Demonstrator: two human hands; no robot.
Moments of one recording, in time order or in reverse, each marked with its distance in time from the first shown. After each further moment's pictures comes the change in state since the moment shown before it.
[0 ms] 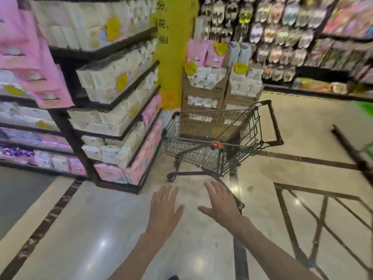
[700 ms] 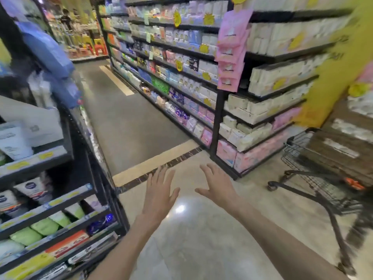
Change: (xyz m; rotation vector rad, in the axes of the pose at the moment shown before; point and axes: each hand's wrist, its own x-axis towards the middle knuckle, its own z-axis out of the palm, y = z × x) left_hand -0.463 -0.065 -0.144 0.276 0.454 -0.676; right_hand -0.216 -0.322 0.026 0.116 -0.036 -0.870
